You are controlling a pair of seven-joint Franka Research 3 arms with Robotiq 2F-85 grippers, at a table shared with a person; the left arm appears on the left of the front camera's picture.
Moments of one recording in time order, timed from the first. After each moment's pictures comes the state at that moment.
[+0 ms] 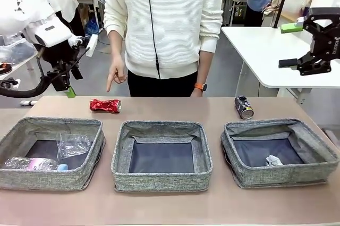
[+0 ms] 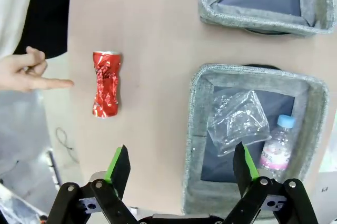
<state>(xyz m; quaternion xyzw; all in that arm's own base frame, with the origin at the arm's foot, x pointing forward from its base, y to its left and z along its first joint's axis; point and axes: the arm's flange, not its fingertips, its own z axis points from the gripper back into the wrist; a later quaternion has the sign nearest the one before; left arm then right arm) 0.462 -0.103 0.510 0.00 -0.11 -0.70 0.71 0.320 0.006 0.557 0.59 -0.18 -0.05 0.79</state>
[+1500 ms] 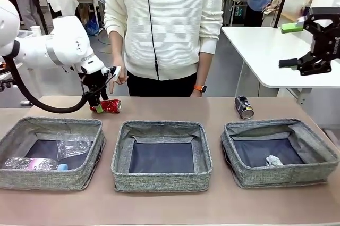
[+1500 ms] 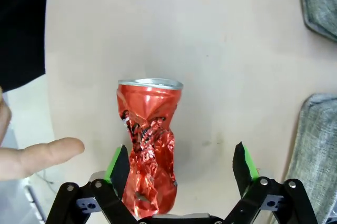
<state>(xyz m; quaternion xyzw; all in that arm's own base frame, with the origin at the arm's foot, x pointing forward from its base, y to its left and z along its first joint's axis) 0.639 -0.116 0.340 -0.07 -0.07 -0.71 0.70 0.320 0.006 0.557 0.59 -0.18 -0.05 0.79</state>
